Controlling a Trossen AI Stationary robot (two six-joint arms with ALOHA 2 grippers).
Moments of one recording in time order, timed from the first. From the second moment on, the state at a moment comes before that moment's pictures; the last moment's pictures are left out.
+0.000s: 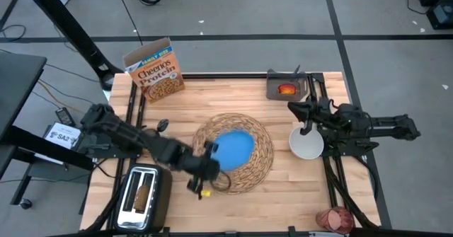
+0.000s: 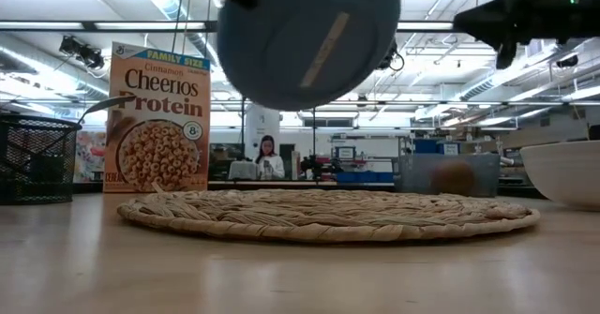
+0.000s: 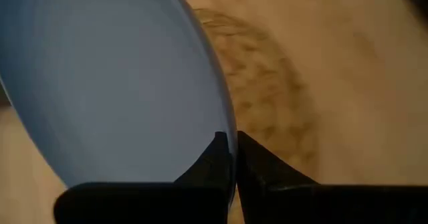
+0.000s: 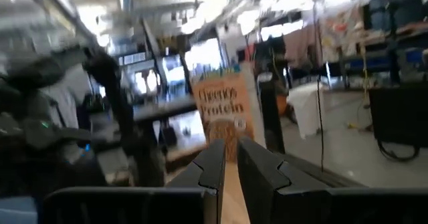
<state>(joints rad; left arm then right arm) -0.42 1.66 1.40 -0.70 -0.27 0.11 -0.03 0.23 0.20 0.22 0.34 0.15</state>
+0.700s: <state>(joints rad) -0.52 1.90 1.40 -0.83 -0.18 0.28 0.10 0.84 0.88 -0.63 0.04 0.19</state>
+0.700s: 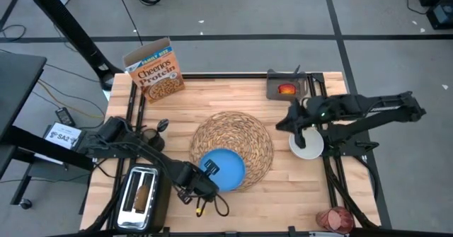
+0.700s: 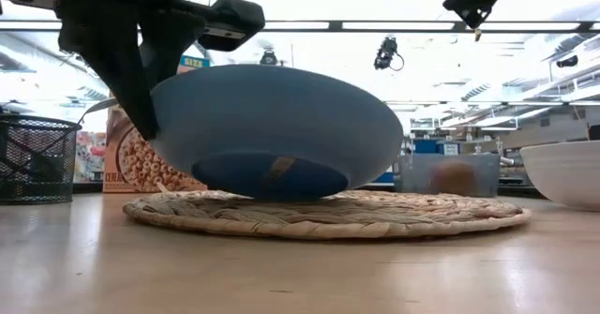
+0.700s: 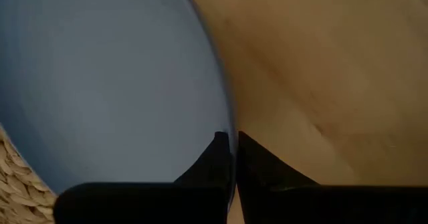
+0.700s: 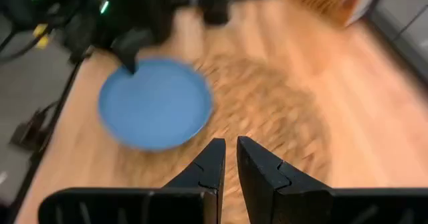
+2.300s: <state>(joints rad) -0.47 1.70 1.40 -1.11 -0.14 -0.13 0.15 1.70 0.88 -0.43 0.13 0.06</state>
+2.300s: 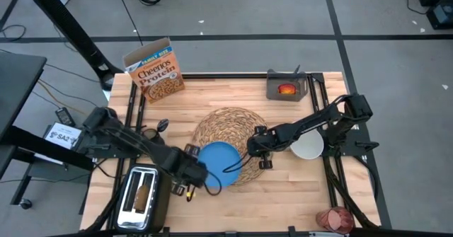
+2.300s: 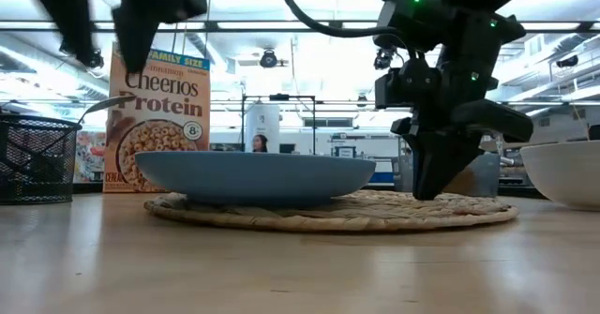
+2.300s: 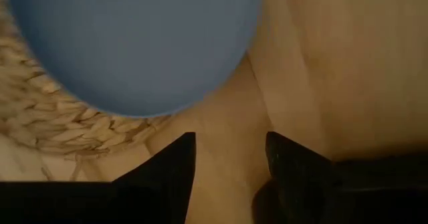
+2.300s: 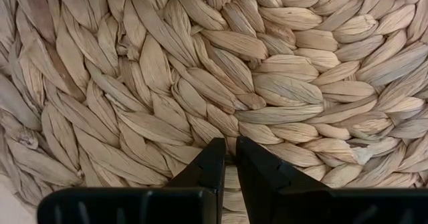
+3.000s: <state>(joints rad) -0.17 1.48 1.40 -0.62 -0.32 -0.33 0.16 1.43 1.02 -1.10 0.11 0.49</state>
